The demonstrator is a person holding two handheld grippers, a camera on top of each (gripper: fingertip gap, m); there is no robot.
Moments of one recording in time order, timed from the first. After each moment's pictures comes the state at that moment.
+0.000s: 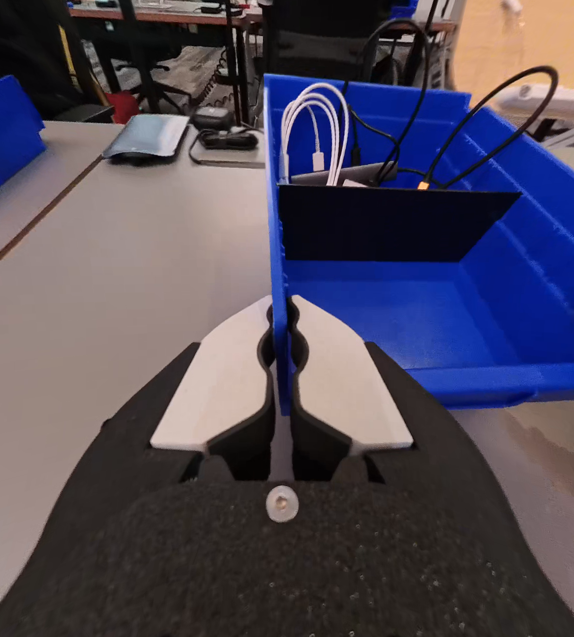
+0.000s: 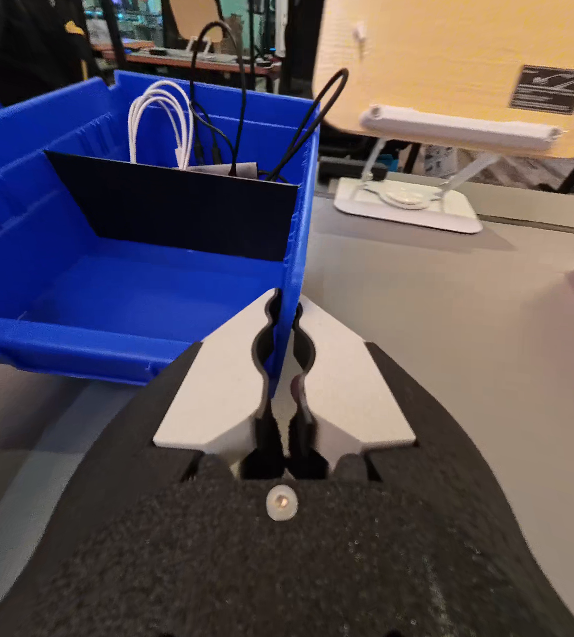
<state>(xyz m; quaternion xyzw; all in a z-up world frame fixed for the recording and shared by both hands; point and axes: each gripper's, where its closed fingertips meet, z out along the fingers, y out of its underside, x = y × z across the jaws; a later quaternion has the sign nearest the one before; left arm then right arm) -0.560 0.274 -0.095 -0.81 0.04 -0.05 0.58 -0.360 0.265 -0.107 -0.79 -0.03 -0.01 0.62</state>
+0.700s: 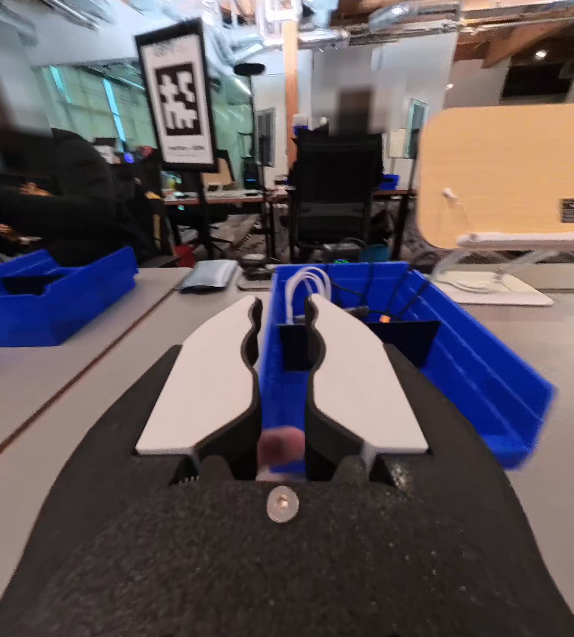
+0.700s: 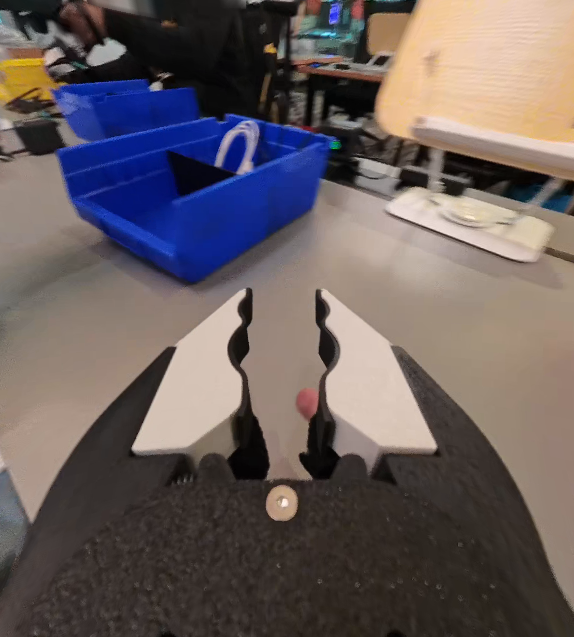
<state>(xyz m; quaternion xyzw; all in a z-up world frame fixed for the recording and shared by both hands) -0.590 0.244 -0.012 -0.68 0.03 -0.01 0.73 -0.257 0.191 -0.092 -0.75 -0.22 0.16 0.60</state>
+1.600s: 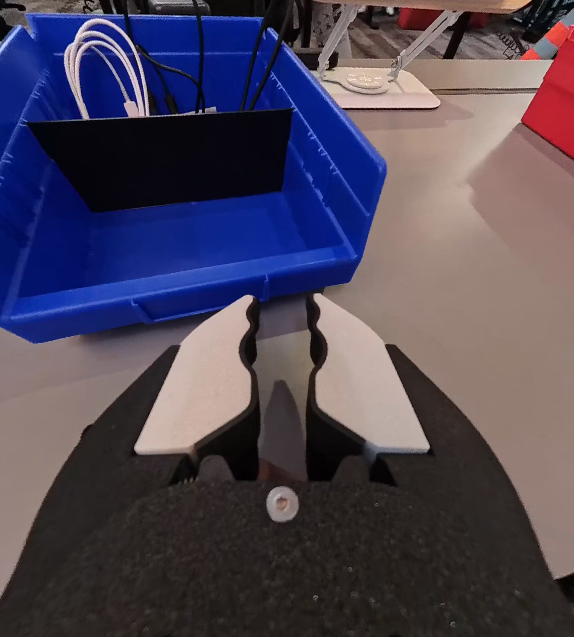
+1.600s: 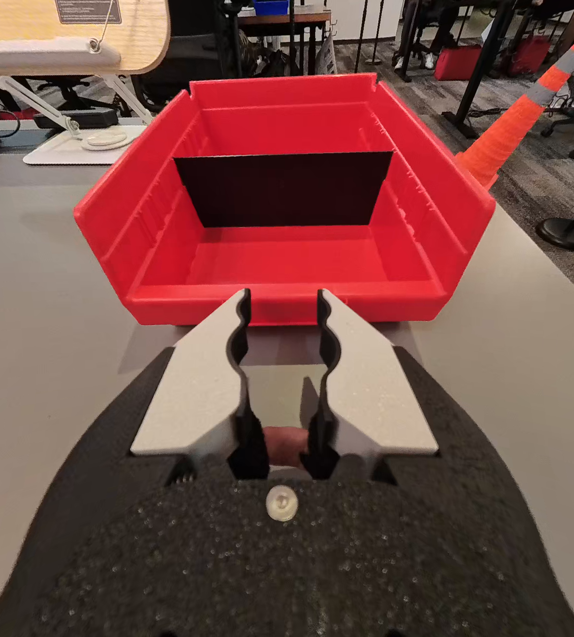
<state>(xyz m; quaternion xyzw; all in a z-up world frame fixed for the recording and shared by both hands) -0.463 0.202 -0.139 -0.83 0.14 -0.12 0.53 0.075 0.157 -0.135 -0.81 0.07 -0.03 0.58</state>
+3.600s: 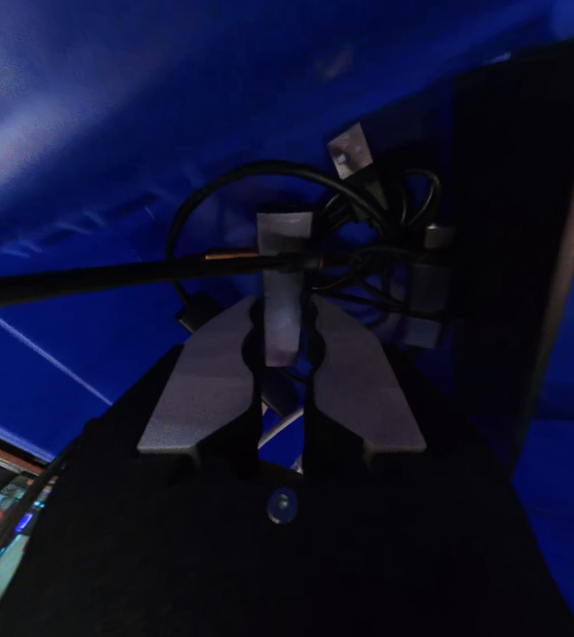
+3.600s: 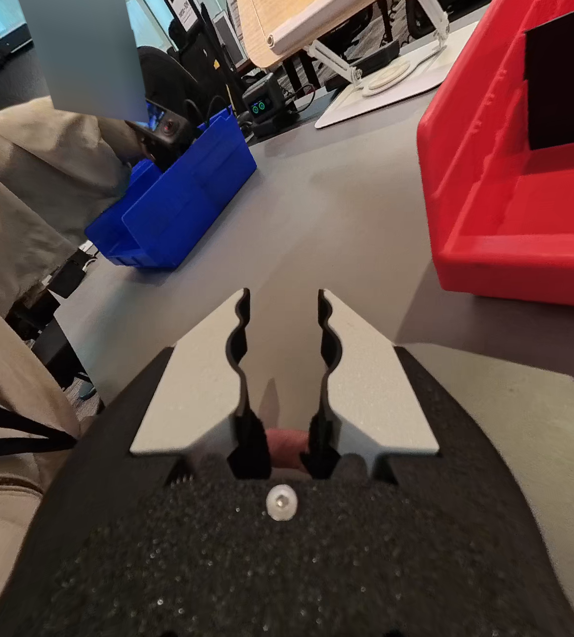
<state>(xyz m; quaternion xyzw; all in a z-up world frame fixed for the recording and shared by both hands) -0.465 0.452 -0.192 -0.54 0.83 0.15 0.06 -0.097 0.148 -0.137 -0.79 -0.03 0.34 0.51</state>
